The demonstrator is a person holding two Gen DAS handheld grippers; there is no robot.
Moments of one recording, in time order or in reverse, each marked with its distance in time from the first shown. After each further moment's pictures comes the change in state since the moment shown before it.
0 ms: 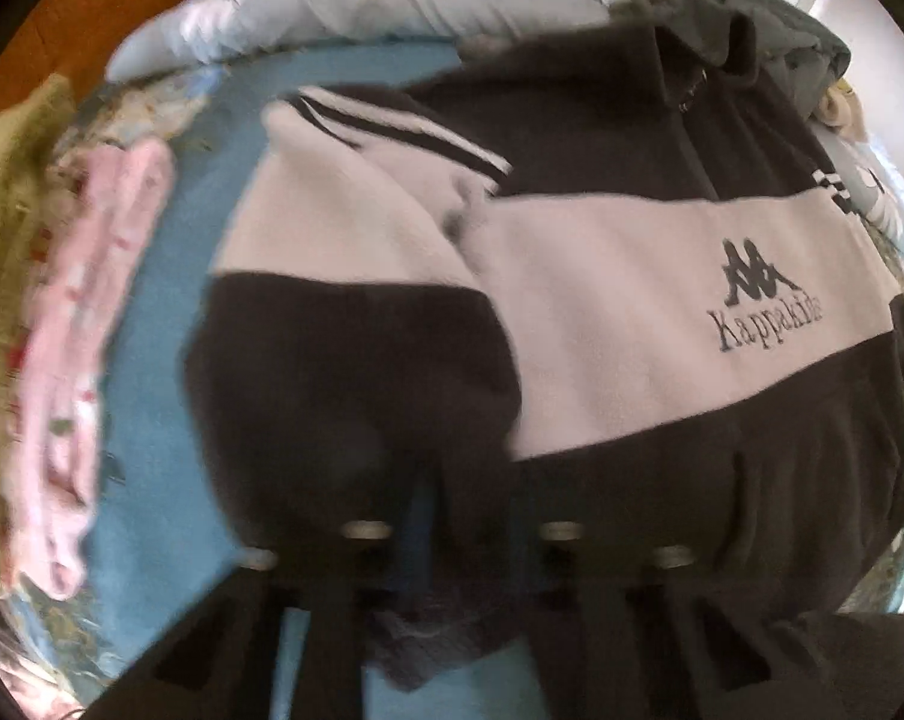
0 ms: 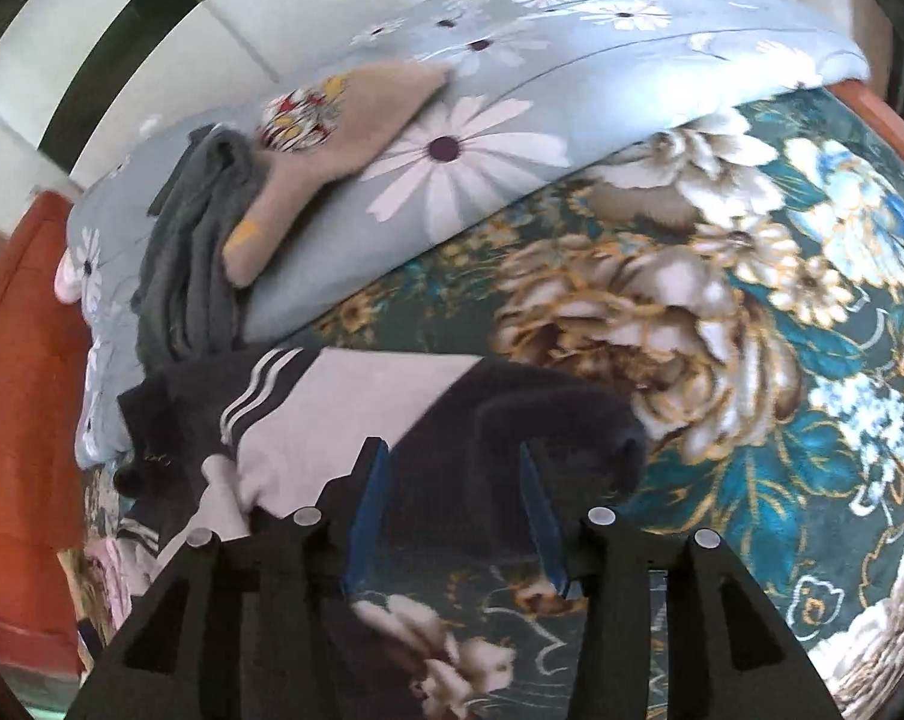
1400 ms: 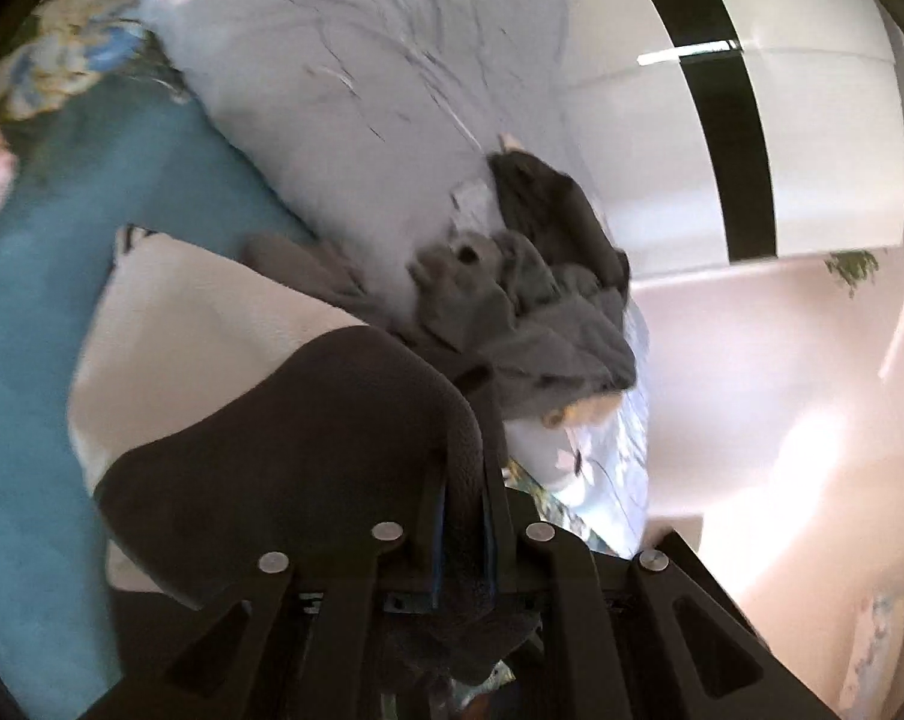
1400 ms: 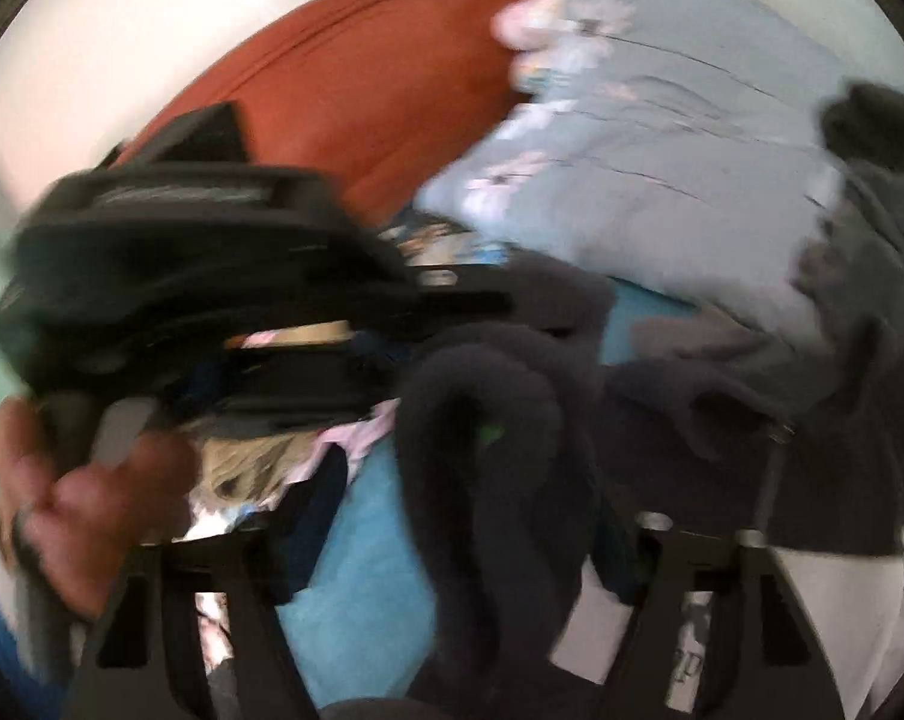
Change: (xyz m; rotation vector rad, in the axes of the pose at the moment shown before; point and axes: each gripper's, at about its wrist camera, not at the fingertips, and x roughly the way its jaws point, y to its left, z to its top) left arm -0.085 0.008 0.168 -0.550 -0.025 -0.775; right arm 0.106 0.437 -0.148 -0.764 0.229 0.589
